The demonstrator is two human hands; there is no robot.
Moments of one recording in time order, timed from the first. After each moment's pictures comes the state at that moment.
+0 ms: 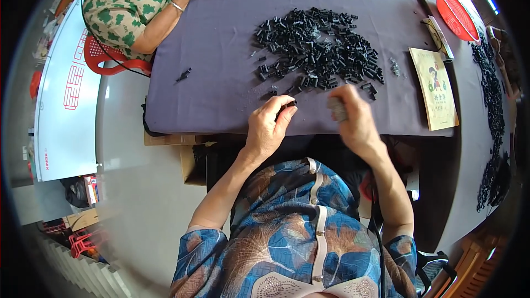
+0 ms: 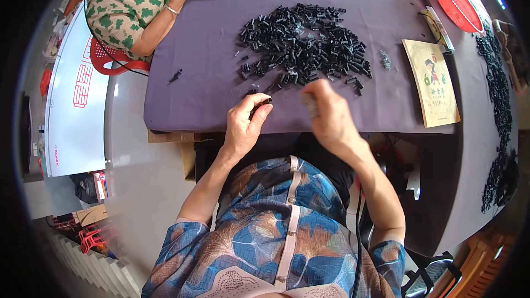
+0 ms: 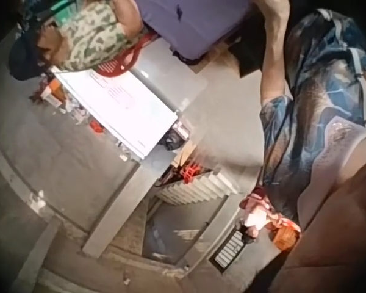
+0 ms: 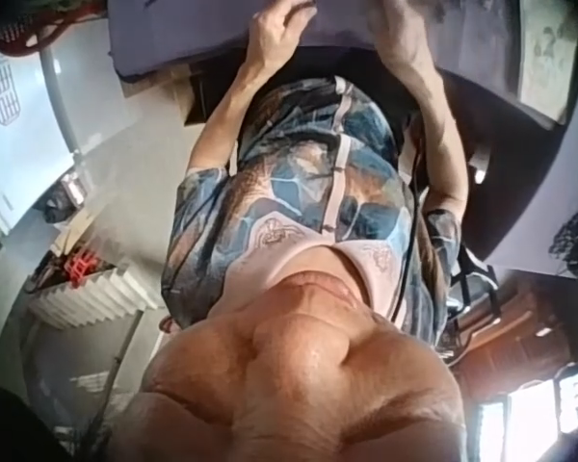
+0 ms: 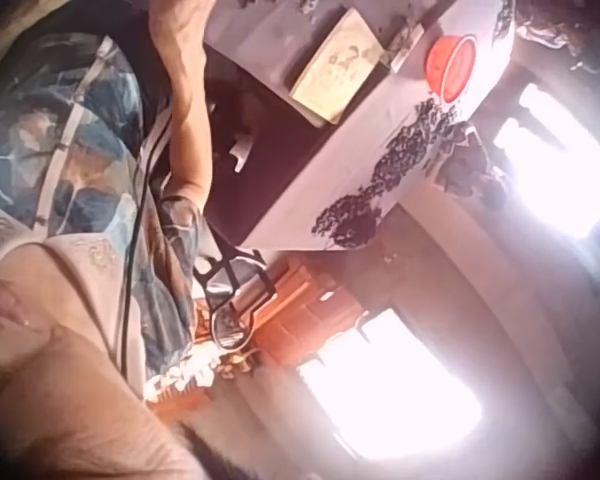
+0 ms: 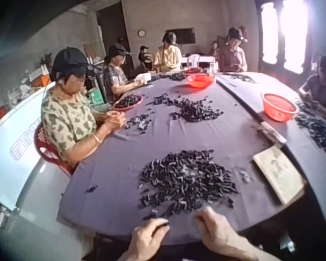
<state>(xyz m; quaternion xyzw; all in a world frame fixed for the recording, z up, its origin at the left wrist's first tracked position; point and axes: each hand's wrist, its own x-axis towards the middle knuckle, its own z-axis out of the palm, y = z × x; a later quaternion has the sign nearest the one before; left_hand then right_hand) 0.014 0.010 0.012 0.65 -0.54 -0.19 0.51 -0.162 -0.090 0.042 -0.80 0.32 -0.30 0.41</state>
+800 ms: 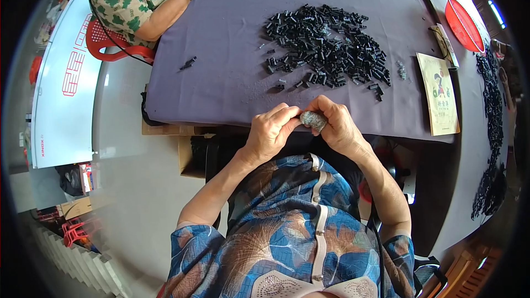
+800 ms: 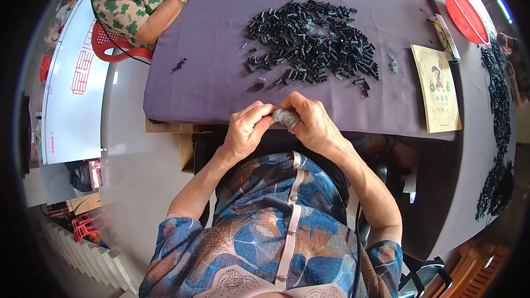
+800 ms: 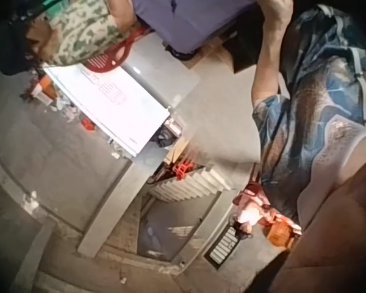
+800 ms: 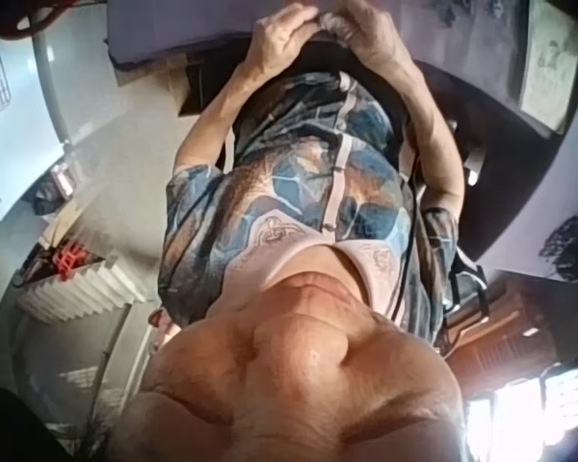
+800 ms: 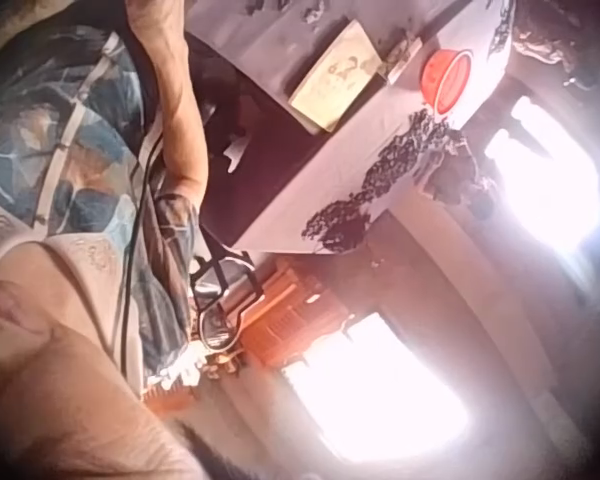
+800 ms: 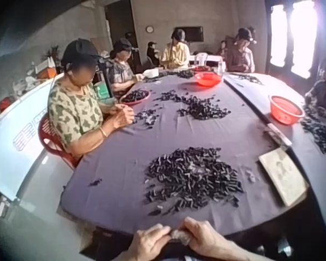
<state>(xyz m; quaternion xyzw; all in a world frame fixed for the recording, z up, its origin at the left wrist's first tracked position) 0.018 0.029 0.012 0.60 -0.62 -0.16 0.48 -0.136 -0.075 0.040 -0.78 0.25 -0.18 0.55</state>
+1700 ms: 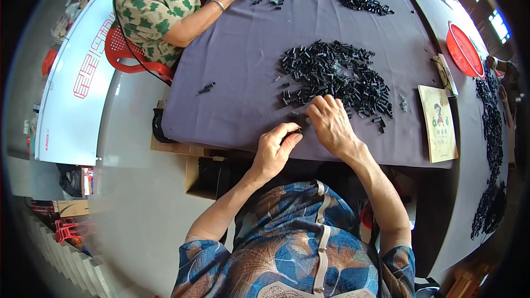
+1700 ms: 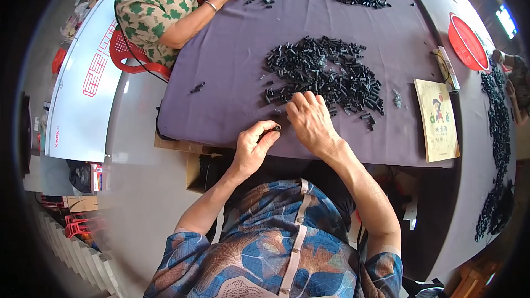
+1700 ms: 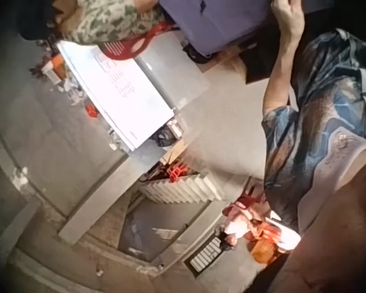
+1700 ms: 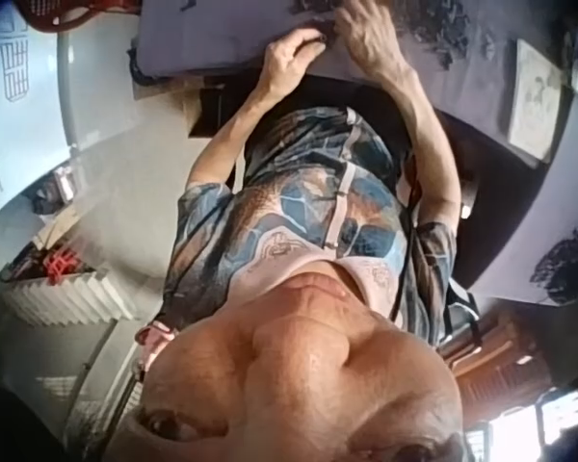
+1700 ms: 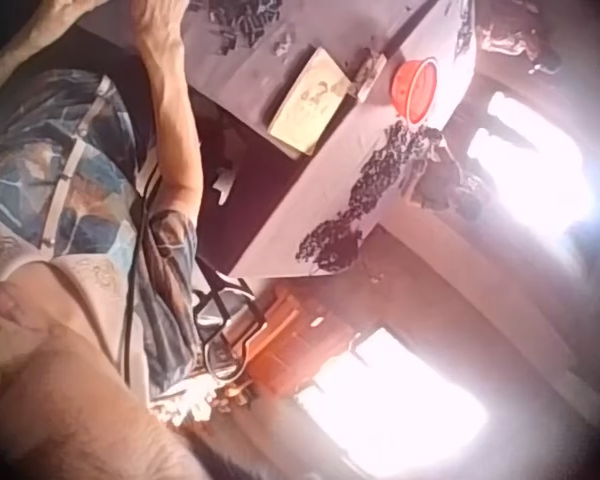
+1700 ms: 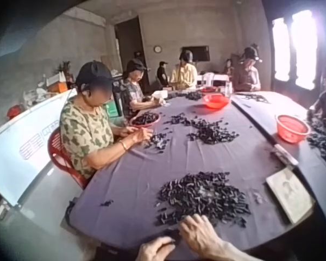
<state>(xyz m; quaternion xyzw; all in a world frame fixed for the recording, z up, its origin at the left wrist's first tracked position) 0.028 0.029 0.014 0.64 -0.49 -0.25 0.54 -0.092 -0.110 0.024 -0.96 0.16 -0.20 0.07</state>
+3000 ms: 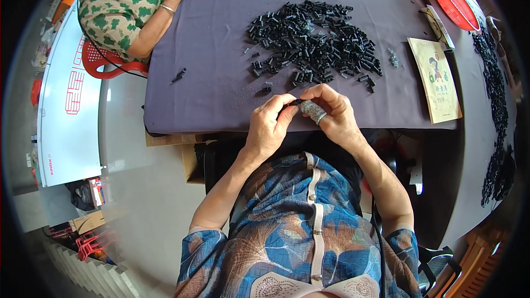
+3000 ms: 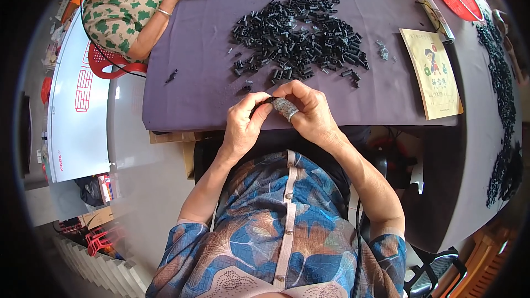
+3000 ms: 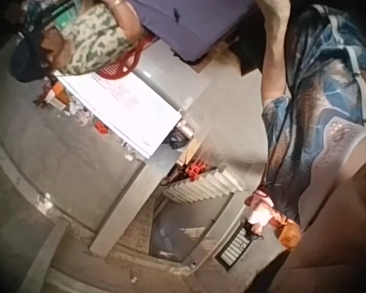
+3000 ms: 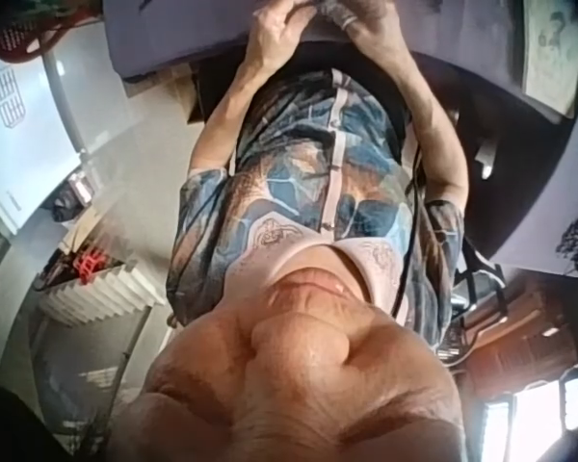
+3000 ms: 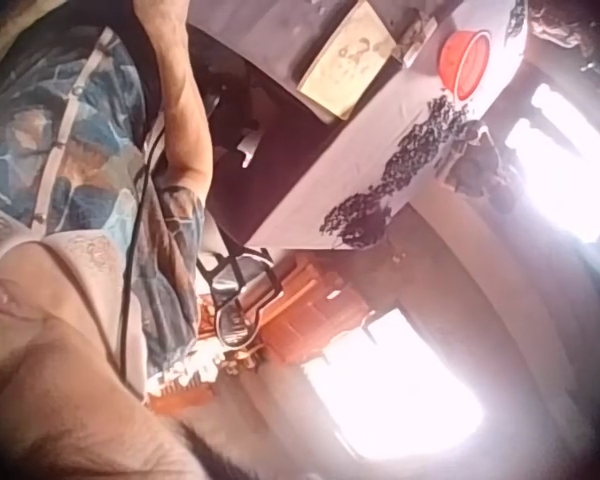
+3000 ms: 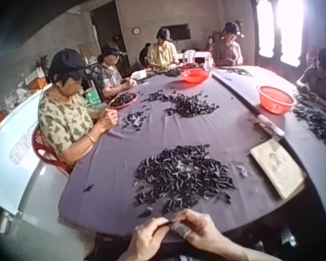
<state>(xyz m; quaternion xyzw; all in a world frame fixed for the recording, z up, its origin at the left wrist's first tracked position) 0.005 0.008 0.016 0.64 -0.56 -0.21 0.49 -0.142 -0.081 0.017 -0.63 0.23 -0.32 0.67</state>
